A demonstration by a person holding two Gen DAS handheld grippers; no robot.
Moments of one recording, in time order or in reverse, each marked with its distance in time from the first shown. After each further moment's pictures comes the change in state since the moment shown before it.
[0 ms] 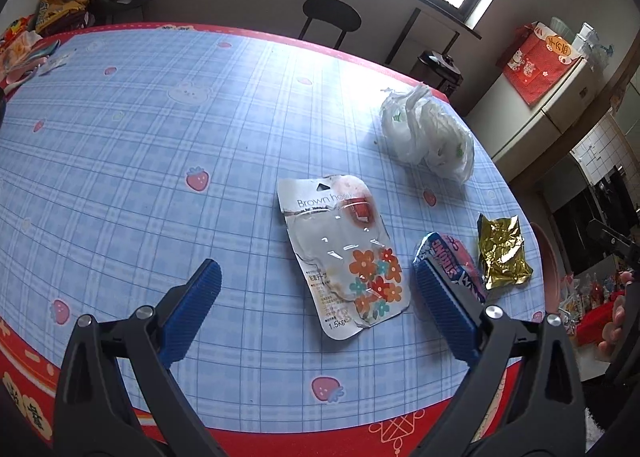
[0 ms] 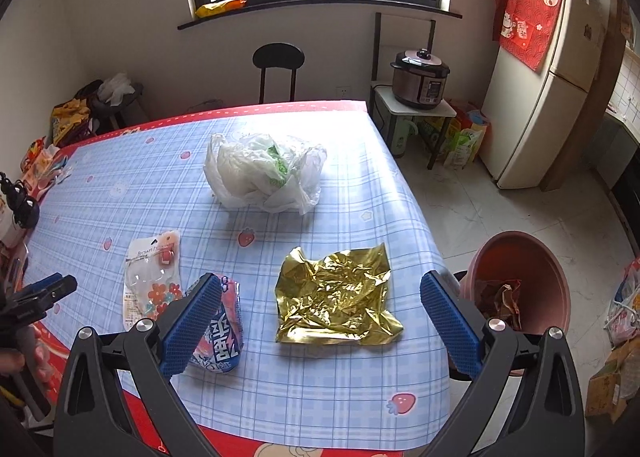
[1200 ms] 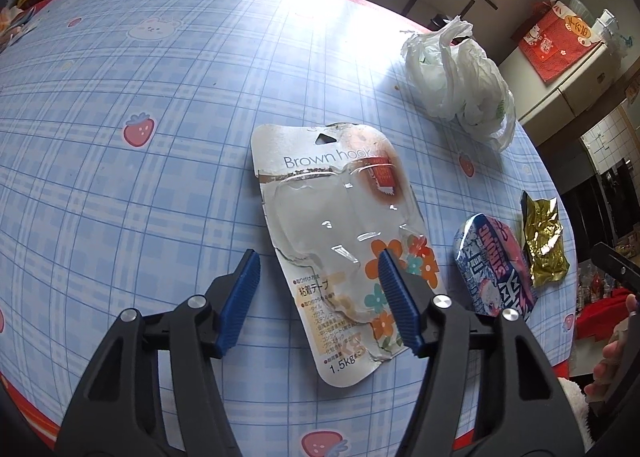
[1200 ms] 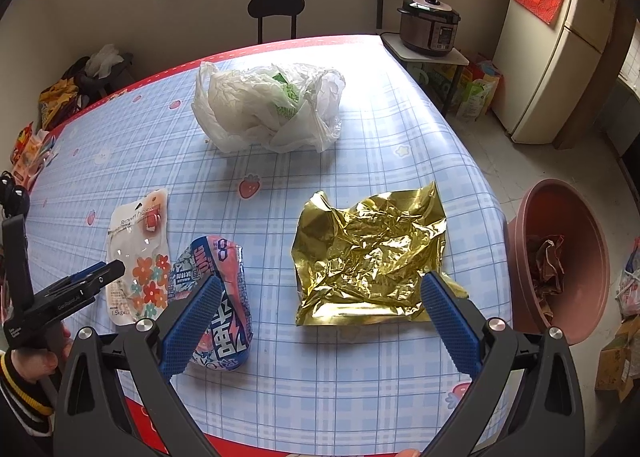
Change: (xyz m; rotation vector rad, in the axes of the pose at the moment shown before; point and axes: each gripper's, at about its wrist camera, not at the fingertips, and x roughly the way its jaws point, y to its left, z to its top) left arm 0.093 -0.006 -0.010 -0.018 0.111 0.022; right arm 0.072 0.014 -0.027 0.055 0.153 0.040
